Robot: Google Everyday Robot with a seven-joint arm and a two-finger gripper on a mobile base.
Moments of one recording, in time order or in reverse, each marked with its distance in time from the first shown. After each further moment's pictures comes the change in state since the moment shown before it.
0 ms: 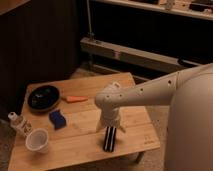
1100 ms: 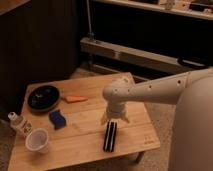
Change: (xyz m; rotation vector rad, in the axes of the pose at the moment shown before) arm -0.064 -0.029 -0.017 -0.039 -0.091 -0.148
